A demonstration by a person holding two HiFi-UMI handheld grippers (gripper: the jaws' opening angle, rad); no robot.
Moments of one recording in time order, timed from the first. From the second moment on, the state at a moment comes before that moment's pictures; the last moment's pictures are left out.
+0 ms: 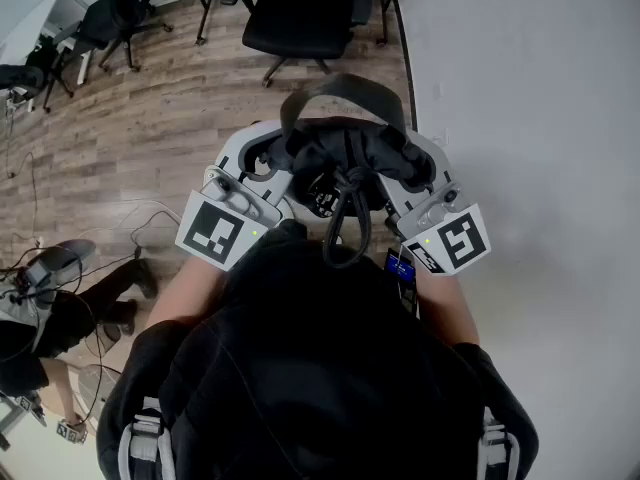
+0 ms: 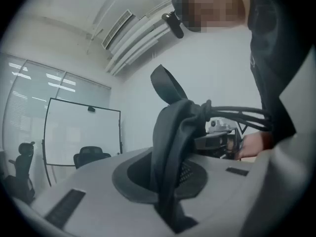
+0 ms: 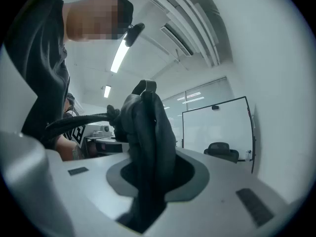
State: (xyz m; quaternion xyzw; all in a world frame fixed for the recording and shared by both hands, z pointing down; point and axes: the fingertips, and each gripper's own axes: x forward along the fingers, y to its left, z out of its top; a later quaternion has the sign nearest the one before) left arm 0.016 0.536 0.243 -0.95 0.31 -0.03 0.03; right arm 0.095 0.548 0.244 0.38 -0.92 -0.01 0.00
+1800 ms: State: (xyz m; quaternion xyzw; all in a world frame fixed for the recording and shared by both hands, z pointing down) left arm -0.142 0.446 0.274 -0.93 0.37 -0.02 0.02; right arm -0.067 0.457 0.288 0.35 -0.93 -0.02 0.06
